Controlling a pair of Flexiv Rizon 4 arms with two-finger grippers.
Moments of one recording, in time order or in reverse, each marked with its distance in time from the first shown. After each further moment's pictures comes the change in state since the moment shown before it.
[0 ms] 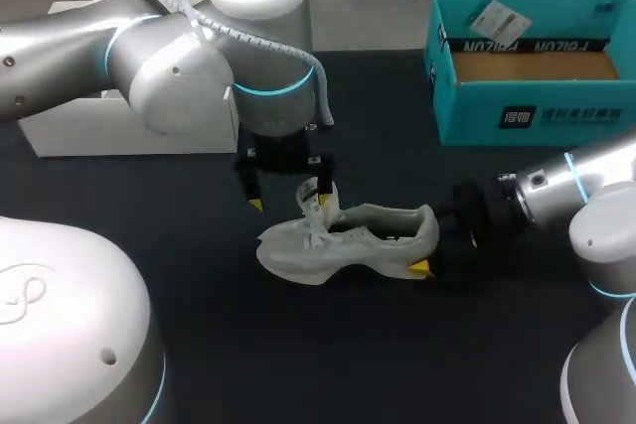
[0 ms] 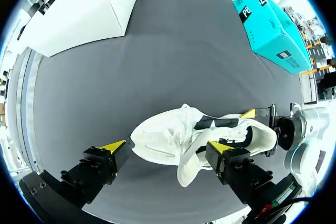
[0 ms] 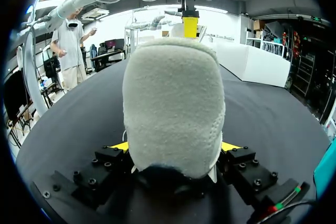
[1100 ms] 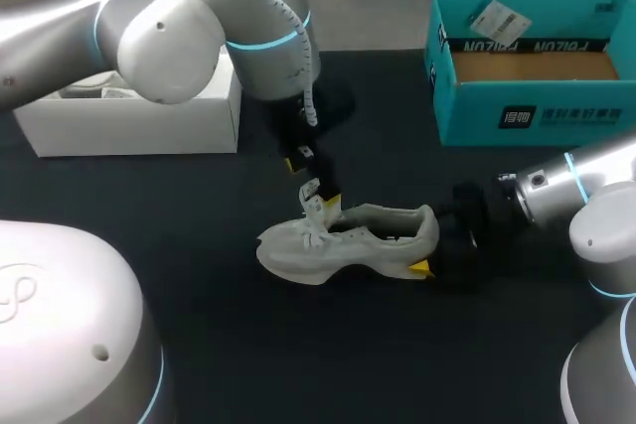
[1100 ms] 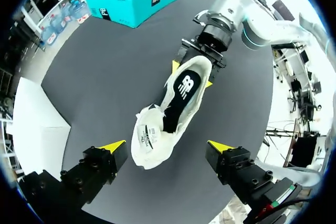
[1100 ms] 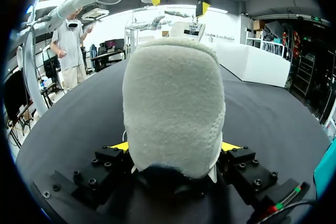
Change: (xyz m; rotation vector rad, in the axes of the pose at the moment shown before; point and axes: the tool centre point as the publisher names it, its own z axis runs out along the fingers) left arm 0.028 0.008 -0.052 -0.008 0.170 1.067; right arm 0.000 0.000 0.000 0.000 0.000 0.000
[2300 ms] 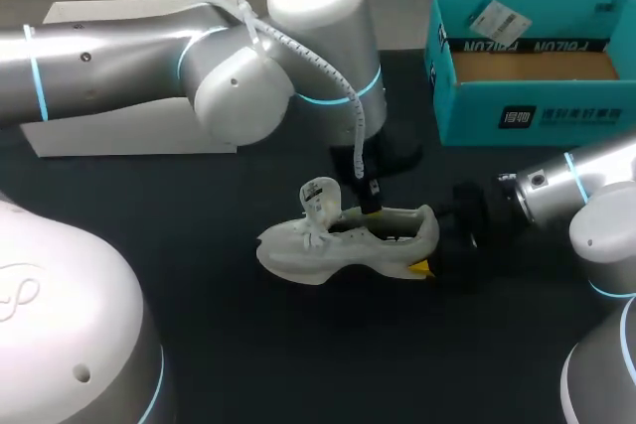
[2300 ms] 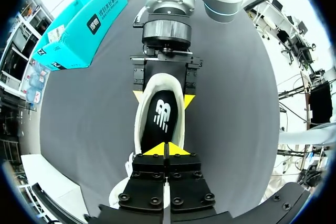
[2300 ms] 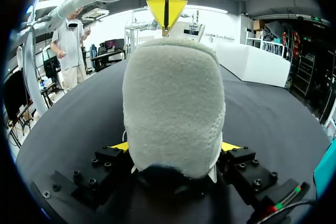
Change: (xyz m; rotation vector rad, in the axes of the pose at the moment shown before) left arm 0.041 -0.060 0.064 0.038 -0.045 0.392; right arm 0.000 0.000 0.000 0.000 0.000 0.000
